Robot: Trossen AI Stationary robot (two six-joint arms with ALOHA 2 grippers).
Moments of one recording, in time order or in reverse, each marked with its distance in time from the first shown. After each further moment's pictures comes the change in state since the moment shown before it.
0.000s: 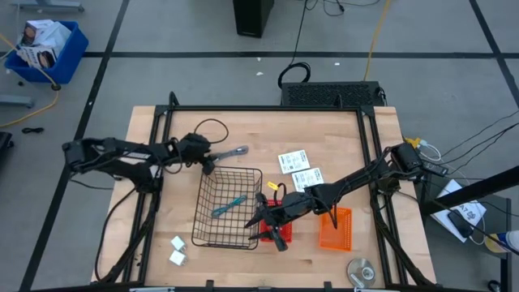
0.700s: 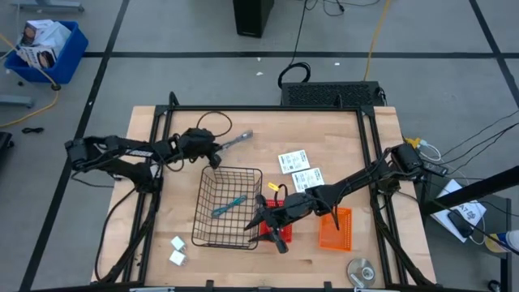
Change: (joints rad) left arm -0.004 -0.007 0.068 0.166 -0.023 0.005; right arm 0.016 0.000 0.000 0.044 0.002 0.016
